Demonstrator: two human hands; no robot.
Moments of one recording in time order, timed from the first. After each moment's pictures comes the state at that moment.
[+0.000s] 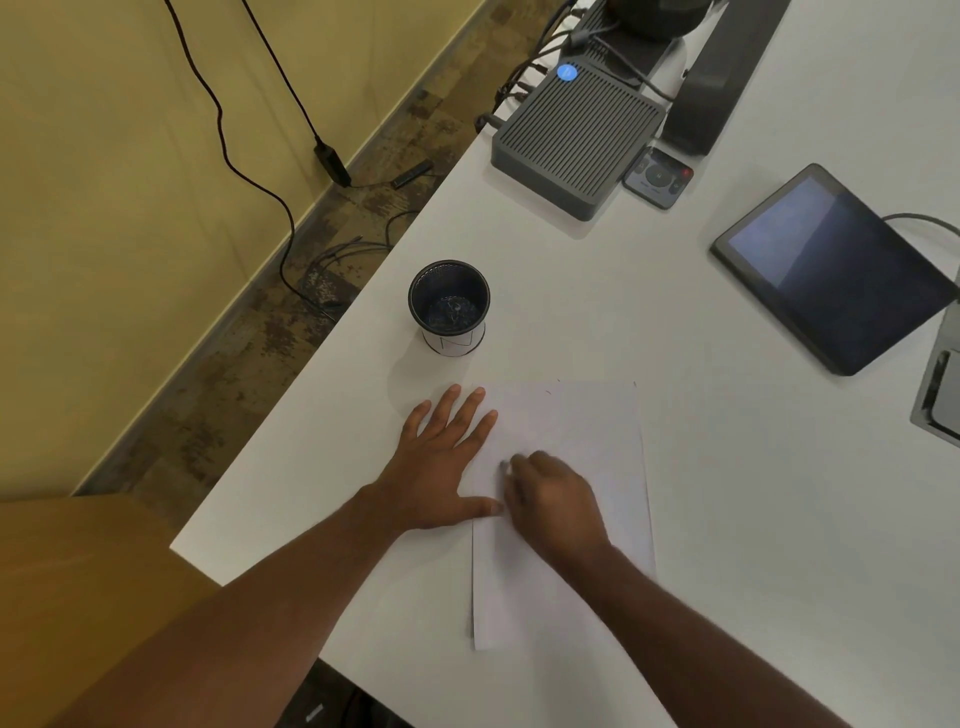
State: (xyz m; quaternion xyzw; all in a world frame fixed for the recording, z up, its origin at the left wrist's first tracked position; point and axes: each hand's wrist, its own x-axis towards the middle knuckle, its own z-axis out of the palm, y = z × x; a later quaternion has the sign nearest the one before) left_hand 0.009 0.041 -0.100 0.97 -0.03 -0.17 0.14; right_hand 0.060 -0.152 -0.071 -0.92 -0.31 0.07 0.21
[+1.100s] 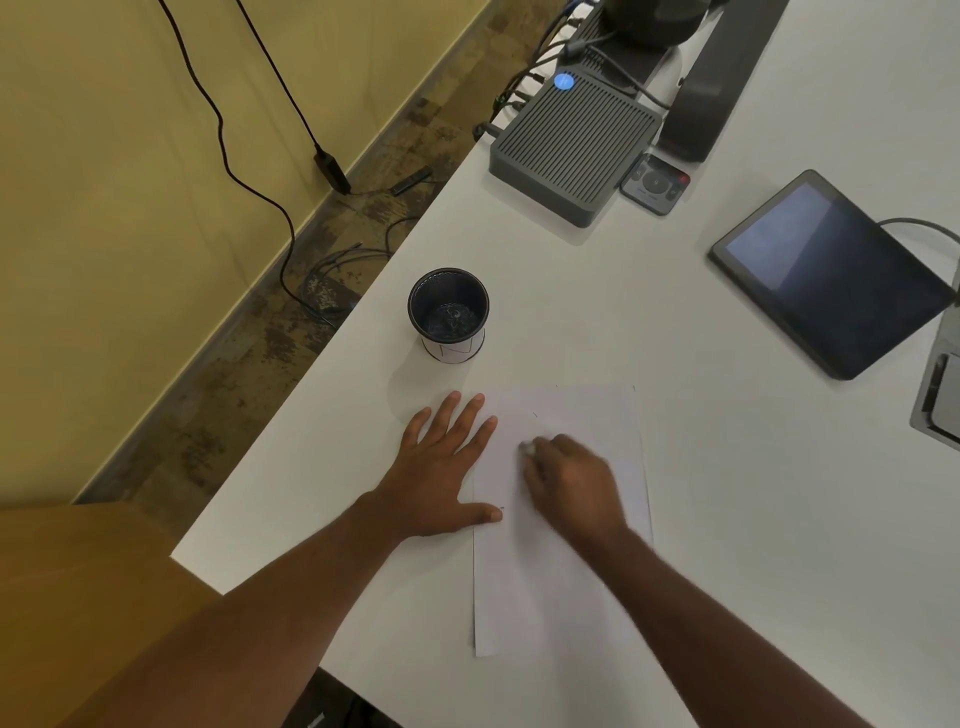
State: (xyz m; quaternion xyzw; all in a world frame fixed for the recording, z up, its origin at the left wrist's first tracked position) left_hand 0.009 0.041 -0.099 0.97 -0.03 -0.17 0.14; right_hand 0.087 -0.158 -0.070 -0.92 -0.30 0.09 0.21
